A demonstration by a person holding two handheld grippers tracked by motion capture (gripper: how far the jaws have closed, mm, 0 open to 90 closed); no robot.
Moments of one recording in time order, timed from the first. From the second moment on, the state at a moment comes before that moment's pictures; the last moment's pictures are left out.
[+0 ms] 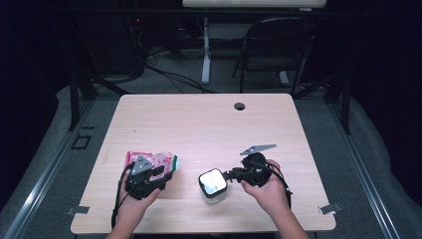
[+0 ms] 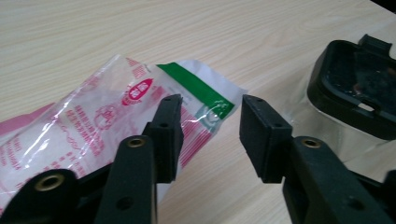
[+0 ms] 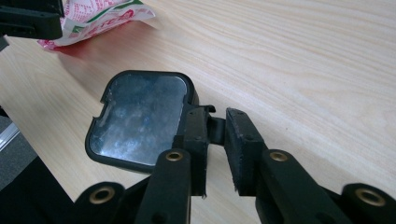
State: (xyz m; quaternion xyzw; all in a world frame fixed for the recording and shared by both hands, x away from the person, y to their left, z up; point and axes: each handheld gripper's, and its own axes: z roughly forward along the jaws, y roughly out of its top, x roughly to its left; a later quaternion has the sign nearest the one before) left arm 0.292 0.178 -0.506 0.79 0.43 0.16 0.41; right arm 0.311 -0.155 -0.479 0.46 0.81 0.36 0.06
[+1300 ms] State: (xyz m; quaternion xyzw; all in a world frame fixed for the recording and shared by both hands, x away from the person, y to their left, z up) left arm 0.277 0.121 -0.518 0.83 0.35 0.12 0.41; right arm 0.322 -0.140 -0.484 0.46 0.82 0.34 0.06
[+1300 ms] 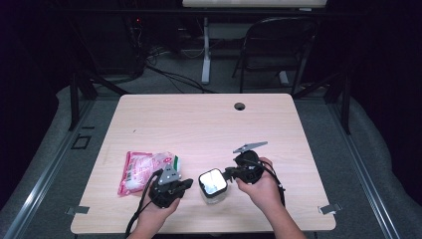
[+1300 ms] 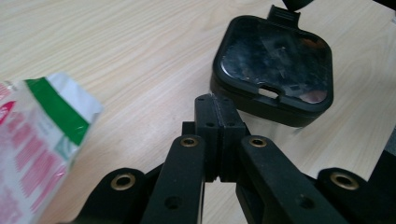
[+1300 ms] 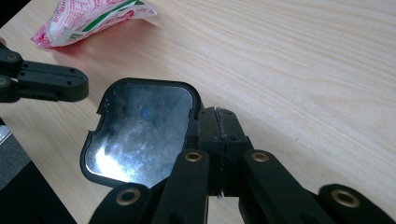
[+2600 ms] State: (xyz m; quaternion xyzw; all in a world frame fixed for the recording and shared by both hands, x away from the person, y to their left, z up) left arm 0.277 0.106 -0.521 0.84 0.34 0.11 0.41; right arm 0.322 -0.141 -0.485 0.46 0.82 0.35 0.06
